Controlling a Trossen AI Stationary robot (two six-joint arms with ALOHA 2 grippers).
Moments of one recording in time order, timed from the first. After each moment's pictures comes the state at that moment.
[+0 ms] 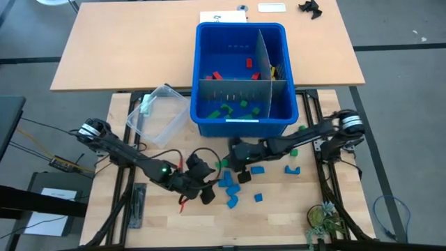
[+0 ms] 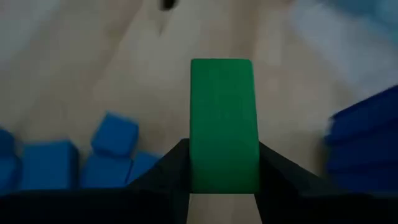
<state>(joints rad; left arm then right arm) -0.48 1.56 1.03 -0.17 -0.64 -0.68 0.15 1.67 1.04 -0.05 0.13 -0.25</state>
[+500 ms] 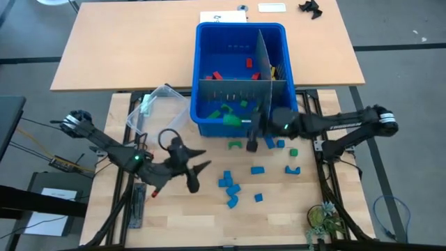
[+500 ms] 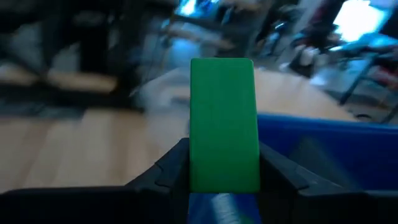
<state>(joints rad) -0.53 1.30 1.05 -0.10 -0.95 -0.42 0.01 1.26 1.04 0.05 0.33 -0.20</state>
